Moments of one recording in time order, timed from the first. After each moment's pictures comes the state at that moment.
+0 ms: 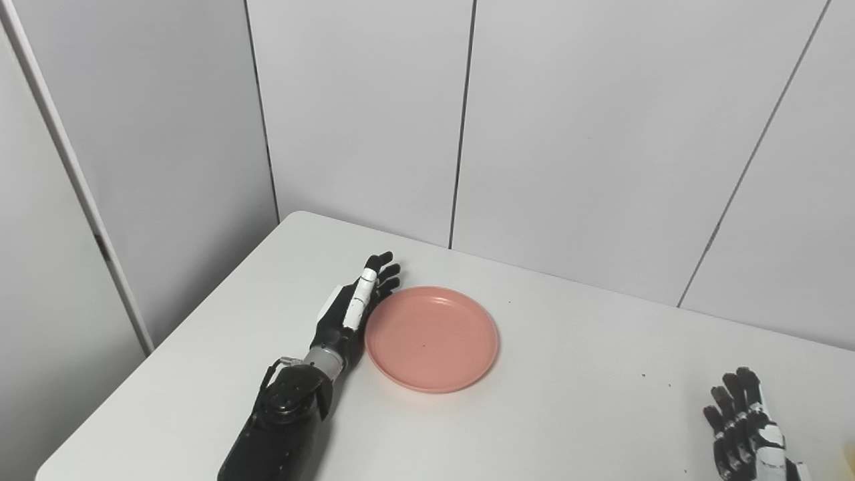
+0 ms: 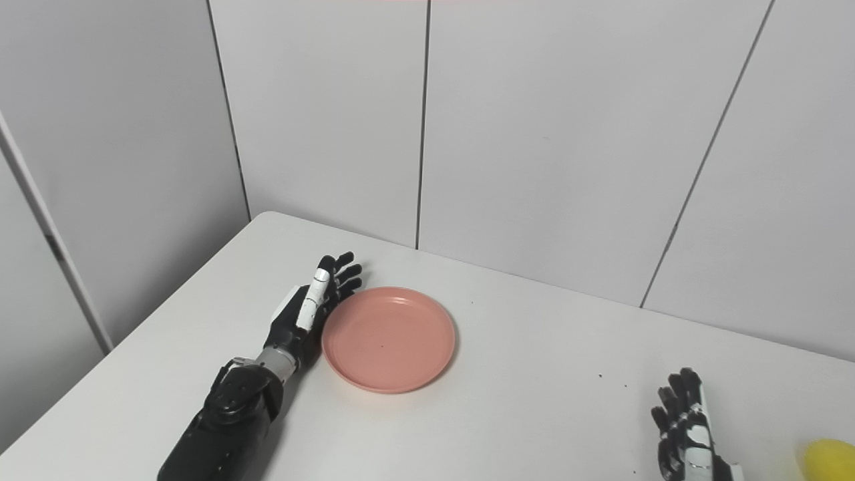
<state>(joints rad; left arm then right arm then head) -0.38 0.21 0.07 0.33 -0.24 0.05 -0.10 -0.05 -0.04 0.00 -0.19 0.17 -0.01 0.10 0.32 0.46</state>
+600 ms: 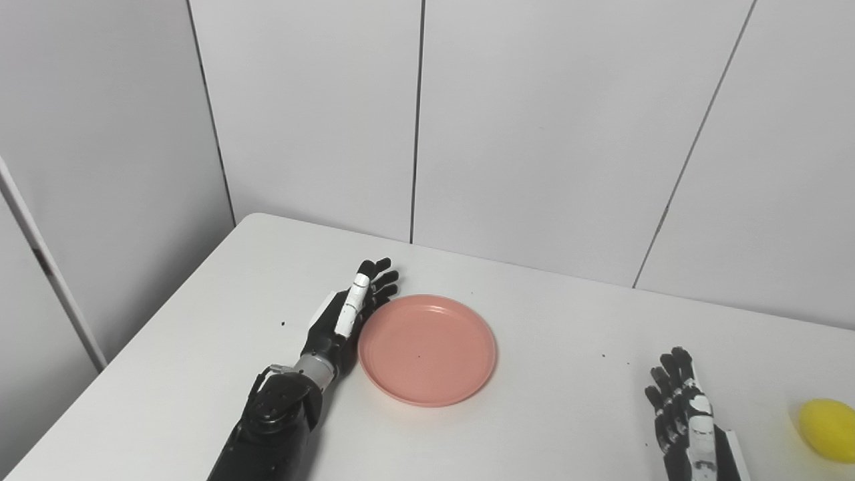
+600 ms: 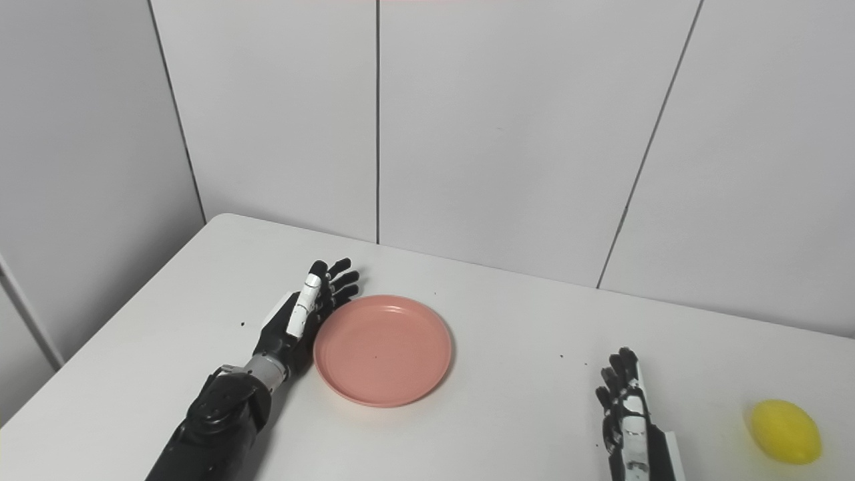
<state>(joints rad) -0.37 0.17 0.04 0.27 -0.24 0.11 -0.16 -0.05 0.00 0.02 -0.15 0.13 -0.01 0.10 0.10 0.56</state>
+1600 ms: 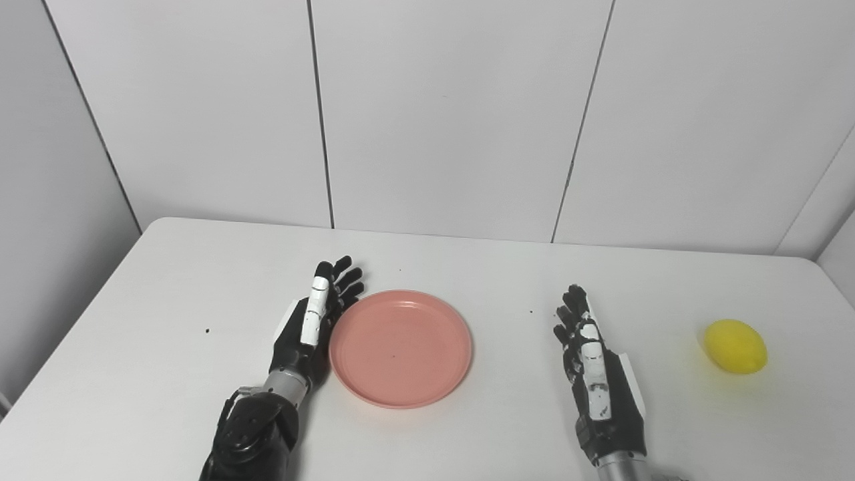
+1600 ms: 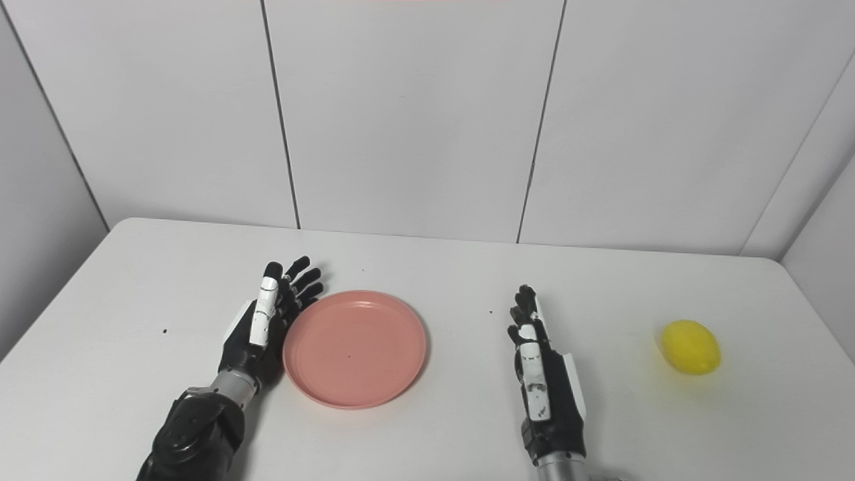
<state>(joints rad) -0.33 0.04 0.03 0.19 -0.22 0.15 -0.14 -0.09 0.07 0.05 -0.11 0.06 -0.01 0.02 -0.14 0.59</state>
